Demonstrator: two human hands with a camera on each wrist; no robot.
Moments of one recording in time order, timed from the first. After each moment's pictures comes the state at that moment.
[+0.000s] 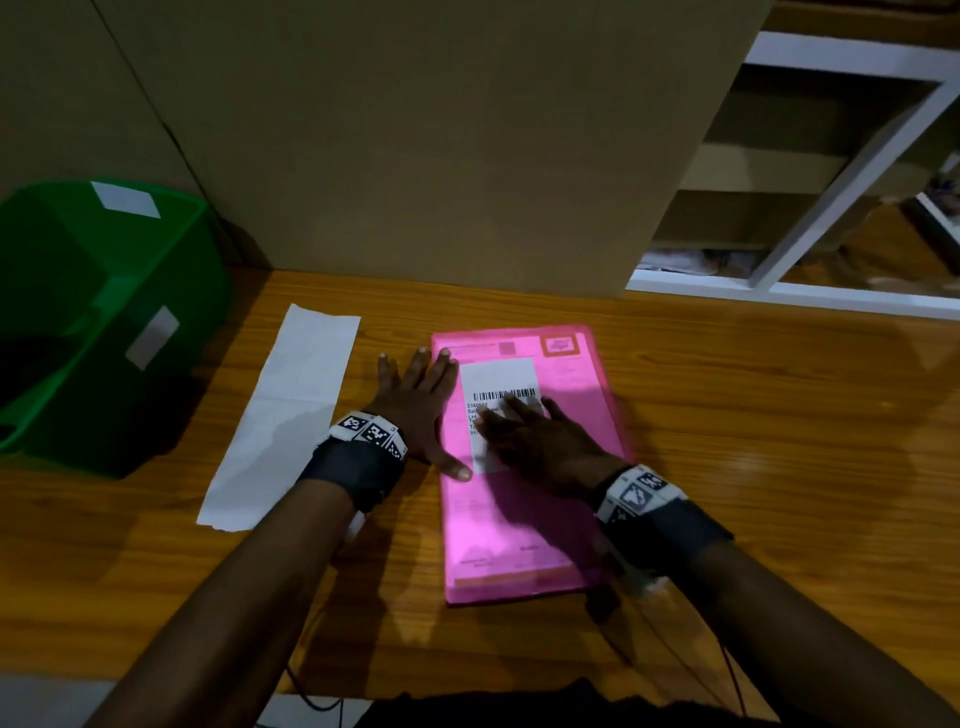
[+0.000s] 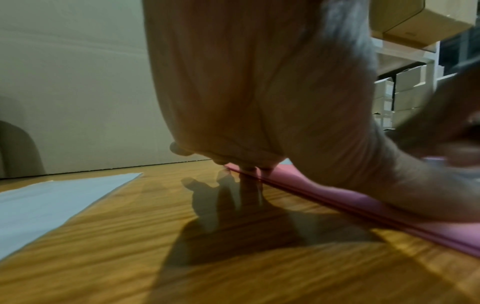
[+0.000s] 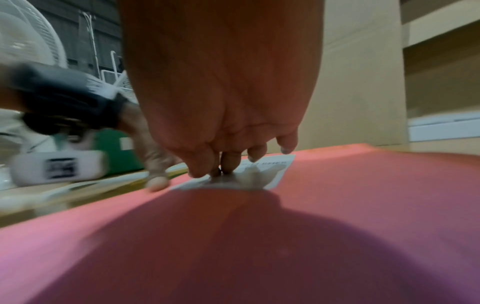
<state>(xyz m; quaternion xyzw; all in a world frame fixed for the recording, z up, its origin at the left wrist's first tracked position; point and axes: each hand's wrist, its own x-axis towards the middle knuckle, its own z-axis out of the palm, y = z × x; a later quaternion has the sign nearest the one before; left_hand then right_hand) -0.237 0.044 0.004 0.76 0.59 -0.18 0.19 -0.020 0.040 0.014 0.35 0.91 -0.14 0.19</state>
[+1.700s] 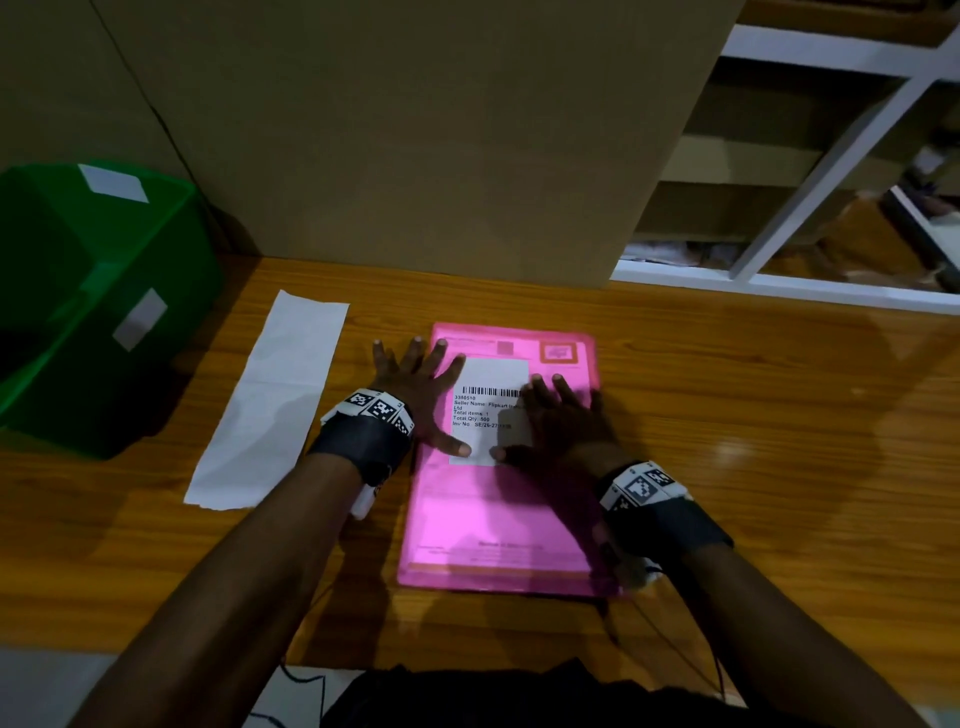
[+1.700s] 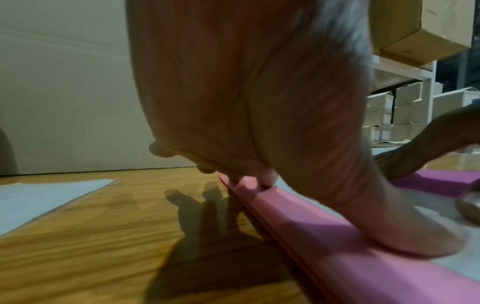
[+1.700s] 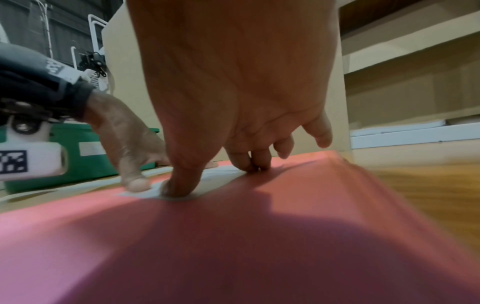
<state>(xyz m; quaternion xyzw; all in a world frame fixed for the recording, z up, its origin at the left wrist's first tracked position) -0.222 0.043 -0.002 0.76 0.61 -0.17 0.16 0.008 0.033 0.005 0.55 0.81 -0.14 0.15</state>
